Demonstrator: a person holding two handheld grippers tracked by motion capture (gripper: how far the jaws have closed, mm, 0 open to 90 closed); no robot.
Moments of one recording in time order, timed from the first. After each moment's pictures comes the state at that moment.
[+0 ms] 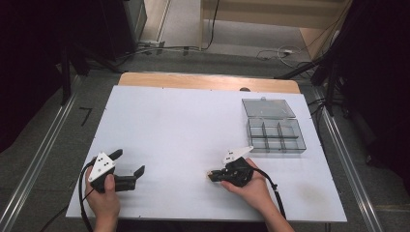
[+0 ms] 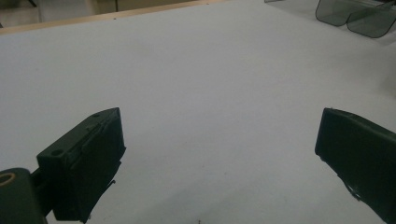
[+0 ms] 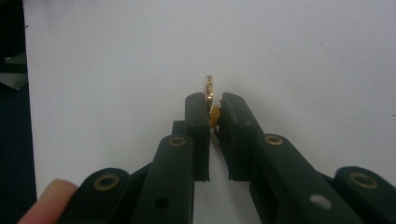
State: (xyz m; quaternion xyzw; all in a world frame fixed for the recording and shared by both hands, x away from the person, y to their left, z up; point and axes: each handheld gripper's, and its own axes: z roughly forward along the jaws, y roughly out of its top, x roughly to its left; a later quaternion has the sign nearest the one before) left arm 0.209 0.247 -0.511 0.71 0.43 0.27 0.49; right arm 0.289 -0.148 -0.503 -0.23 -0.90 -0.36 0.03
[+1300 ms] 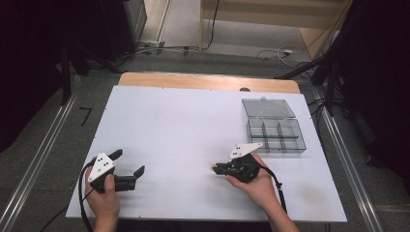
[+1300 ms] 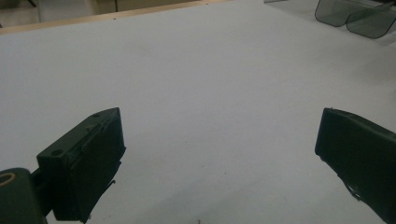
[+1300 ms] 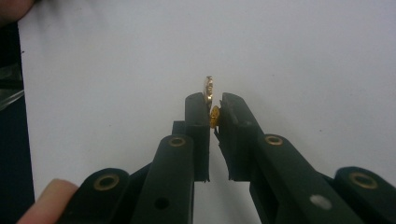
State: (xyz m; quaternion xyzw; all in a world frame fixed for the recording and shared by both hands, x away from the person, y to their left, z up) left arm 0.209 0.247 -0.511 0.71 0.43 0.27 0.49; right arm 0.291 -0.160 -0.479 -0.23 -0.89 -0.39 -0.01
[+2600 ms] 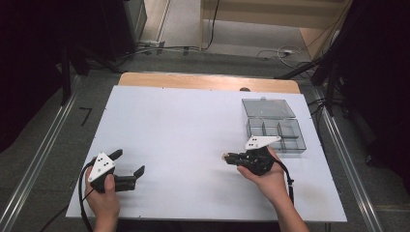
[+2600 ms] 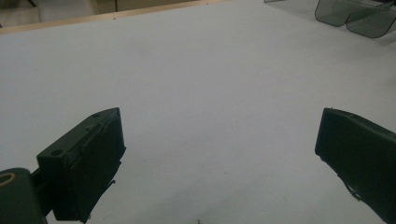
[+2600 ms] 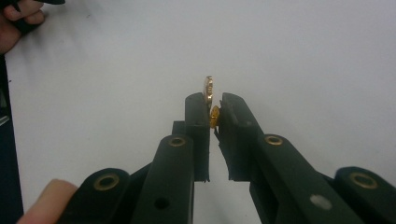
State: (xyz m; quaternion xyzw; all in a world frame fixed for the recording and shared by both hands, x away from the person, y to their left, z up) left arm 0.209 0.247 -0.511 0.71 0.43 0.27 0.49; right arm 0.302 -0.191 -0.457 -0.26 -0.87 -0.42 -0.05
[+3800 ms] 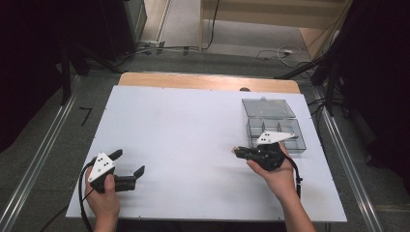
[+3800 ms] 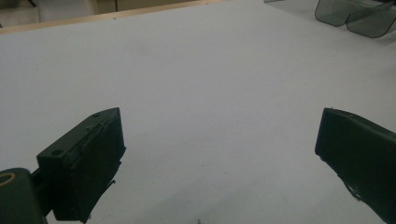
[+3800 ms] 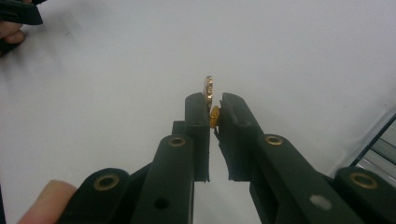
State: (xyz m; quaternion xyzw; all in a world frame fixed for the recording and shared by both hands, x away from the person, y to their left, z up) left arm 0.209 0.247 -0.511 0.71 0.43 0.27 0.49; right arm 0.309 -0.216 -0.447 -0.29 -0.85 -0.43 -0.07
